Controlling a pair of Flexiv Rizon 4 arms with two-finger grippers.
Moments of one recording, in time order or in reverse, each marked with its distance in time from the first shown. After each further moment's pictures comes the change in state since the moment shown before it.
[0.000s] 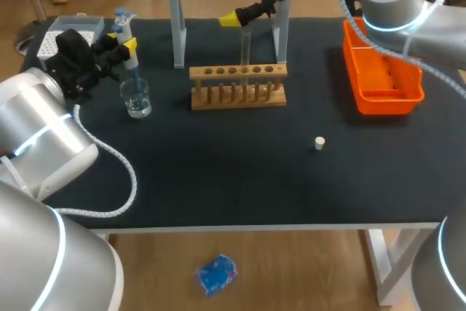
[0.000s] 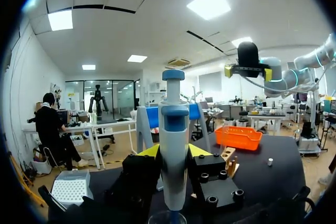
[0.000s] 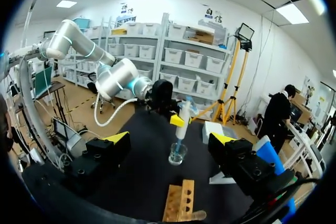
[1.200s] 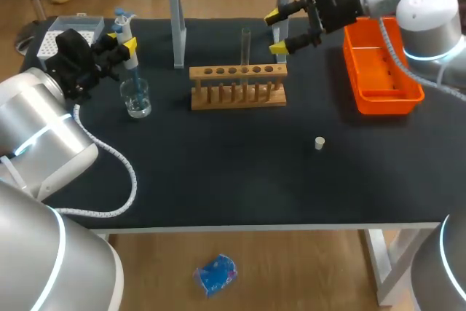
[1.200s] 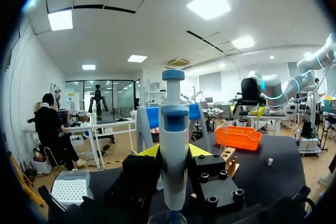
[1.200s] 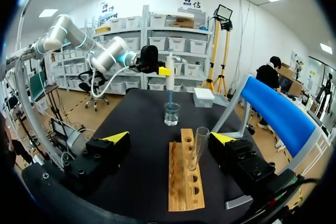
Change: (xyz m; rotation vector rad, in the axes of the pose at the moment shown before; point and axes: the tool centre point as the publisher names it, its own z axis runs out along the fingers) left arm 0.000 0.000 0.000 0.000 0.000 0.000; right arm 0.000 -0.137 -0.054 0.052 -0.072 0.143
